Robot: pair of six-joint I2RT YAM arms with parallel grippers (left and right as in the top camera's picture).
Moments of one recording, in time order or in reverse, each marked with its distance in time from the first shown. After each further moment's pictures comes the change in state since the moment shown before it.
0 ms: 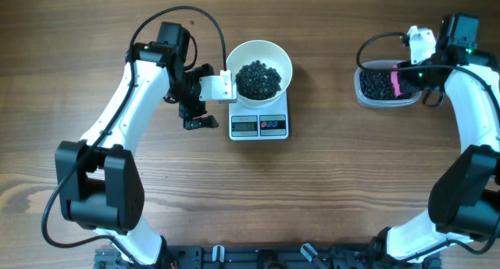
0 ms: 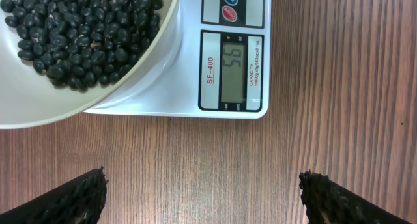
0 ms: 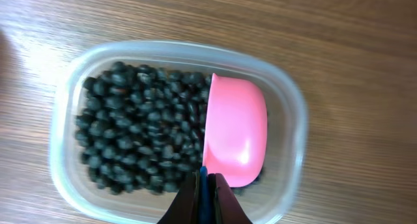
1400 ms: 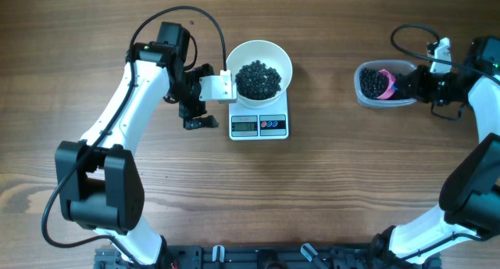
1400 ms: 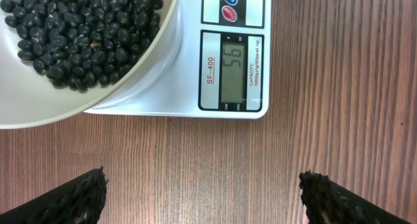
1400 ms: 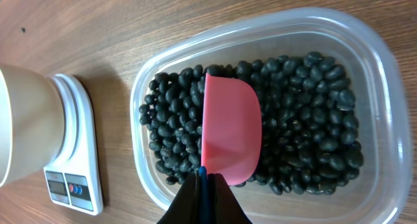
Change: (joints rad) left arm 0.000 0.000 0.000 0.000 0.000 0.000; right arm -0.191 0.056 -0.053 0.005 -0.486 0.225
